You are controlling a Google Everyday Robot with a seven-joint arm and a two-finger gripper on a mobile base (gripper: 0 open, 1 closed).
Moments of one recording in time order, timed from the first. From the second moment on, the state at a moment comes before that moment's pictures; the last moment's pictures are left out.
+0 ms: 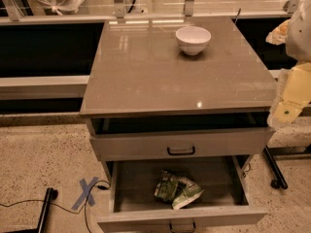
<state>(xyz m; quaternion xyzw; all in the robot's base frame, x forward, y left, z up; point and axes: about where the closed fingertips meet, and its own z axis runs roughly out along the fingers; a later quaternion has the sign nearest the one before) 0.438 -0.216 0.979 -0.60 0.78 -0.04 0.16</state>
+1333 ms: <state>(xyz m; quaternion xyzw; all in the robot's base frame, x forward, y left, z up) 0.447 -0.227 0.841 -0.67 0.71 0.06 0.18</state>
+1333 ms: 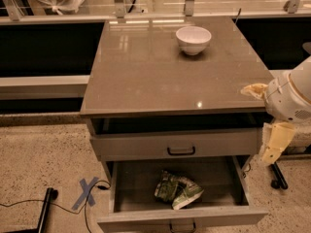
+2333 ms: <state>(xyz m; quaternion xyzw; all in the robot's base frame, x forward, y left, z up) 0.420 -0.209 0.805 -0.84 0.54 0.06 0.07</state>
